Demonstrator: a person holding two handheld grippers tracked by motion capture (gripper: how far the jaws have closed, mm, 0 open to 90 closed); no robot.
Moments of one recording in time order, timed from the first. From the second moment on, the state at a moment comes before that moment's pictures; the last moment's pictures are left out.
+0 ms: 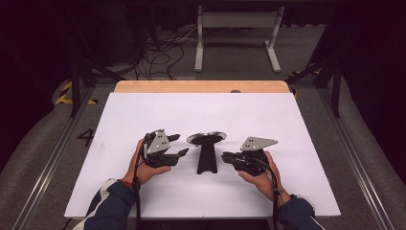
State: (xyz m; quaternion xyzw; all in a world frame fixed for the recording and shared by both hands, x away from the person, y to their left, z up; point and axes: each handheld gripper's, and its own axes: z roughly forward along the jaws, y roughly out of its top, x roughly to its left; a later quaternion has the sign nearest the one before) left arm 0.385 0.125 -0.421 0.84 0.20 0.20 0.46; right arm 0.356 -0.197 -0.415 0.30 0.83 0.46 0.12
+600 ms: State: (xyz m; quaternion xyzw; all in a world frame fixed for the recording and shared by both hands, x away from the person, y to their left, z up) left arm 0.390 0.116 -0.423 0.86 0.18 0.22 0.43; right arm 0.333 -0.202 -0.418 0.31 0.83 0.45 0.14
